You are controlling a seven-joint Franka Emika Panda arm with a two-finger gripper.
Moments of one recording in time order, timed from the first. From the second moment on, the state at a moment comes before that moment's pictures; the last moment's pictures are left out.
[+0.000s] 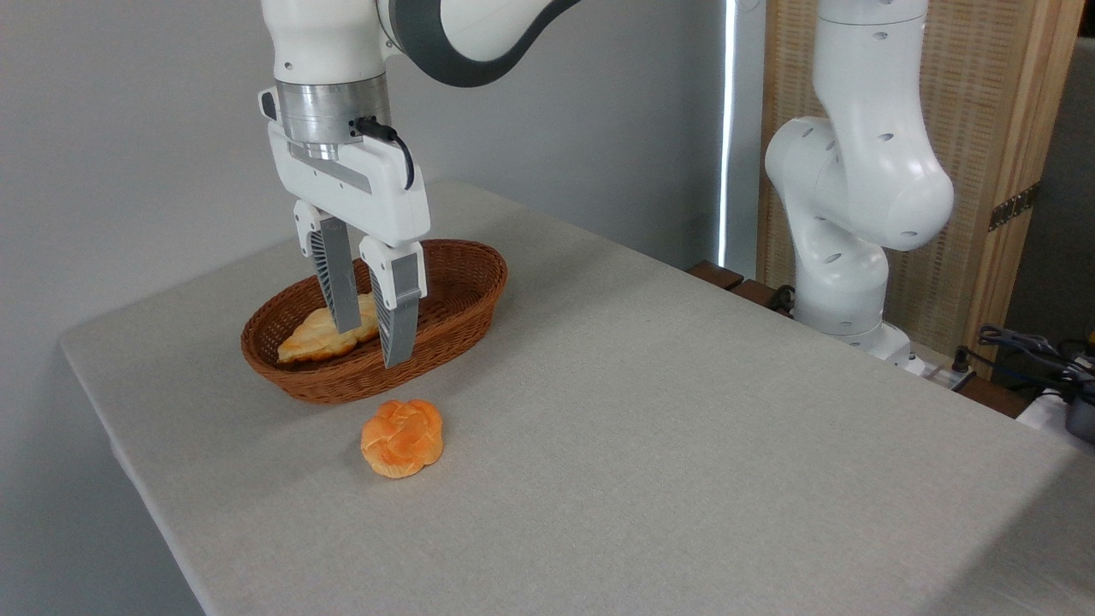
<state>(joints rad) -0.27 0.00 0.02 -1.82 0.03 1.96 0.46</state>
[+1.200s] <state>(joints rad) -0.27 0.00 0.02 -1.83 0.03 1.96 0.46</state>
